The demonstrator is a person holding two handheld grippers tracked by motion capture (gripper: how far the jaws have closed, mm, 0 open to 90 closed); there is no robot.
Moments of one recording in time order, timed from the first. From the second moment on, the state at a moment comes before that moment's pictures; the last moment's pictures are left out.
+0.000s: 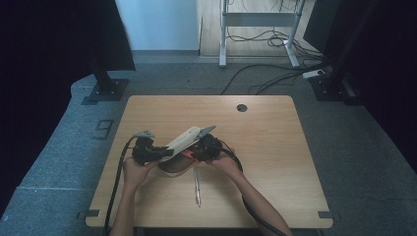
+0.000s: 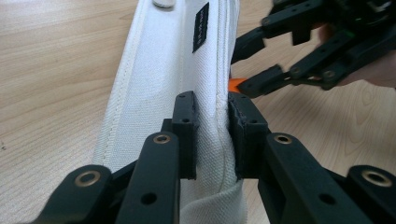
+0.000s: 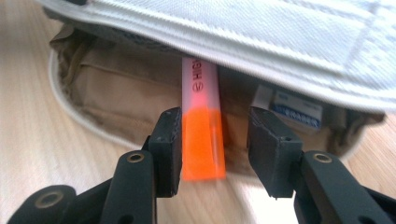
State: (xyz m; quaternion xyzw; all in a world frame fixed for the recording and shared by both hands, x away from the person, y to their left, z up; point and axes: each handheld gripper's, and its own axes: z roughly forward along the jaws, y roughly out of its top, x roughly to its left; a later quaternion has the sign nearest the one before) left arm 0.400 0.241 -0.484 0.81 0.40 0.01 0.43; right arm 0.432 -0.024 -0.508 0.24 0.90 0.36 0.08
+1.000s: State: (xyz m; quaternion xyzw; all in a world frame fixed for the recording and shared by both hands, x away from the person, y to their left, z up) left arm 0.399 0.239 -0.483 0.81 0.40 0.01 0.43; right arm 0.427 -0.031 -0.530 0.25 0.90 0.35 0.07
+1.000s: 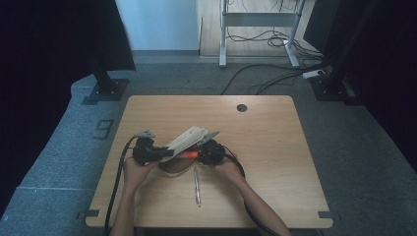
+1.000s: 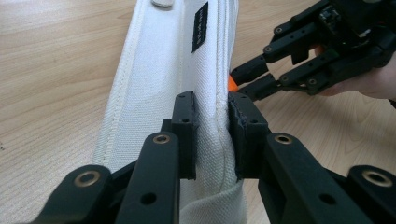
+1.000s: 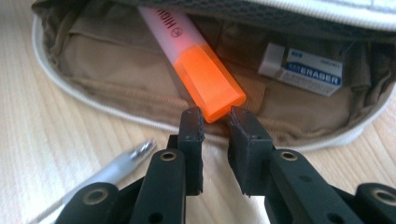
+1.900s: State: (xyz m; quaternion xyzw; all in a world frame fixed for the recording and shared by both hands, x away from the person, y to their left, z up) left arm 0.399 0.239 -0.483 0.81 0.40 0.02 0.43; right arm 0.415 -0.035 -0.516 0.26 0.89 0.35 0.08
